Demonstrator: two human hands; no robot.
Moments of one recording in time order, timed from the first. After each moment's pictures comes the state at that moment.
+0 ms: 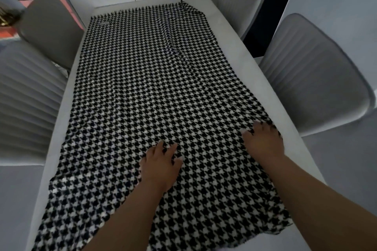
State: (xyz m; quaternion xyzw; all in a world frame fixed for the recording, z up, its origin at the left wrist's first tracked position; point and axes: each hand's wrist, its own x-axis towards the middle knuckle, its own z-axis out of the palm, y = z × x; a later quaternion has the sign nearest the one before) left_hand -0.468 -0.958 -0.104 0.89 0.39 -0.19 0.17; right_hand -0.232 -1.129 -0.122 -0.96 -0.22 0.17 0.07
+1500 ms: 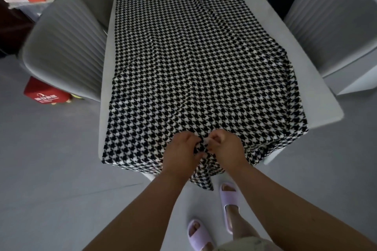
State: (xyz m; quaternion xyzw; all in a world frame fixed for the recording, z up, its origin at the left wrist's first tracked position) left_hand -0.661 -1.059 -0.116 0.93 0.29 0.06 0.22; right_hand -0.547 -1.154 -0.114 -0.82 -0.28 0.28 0.42
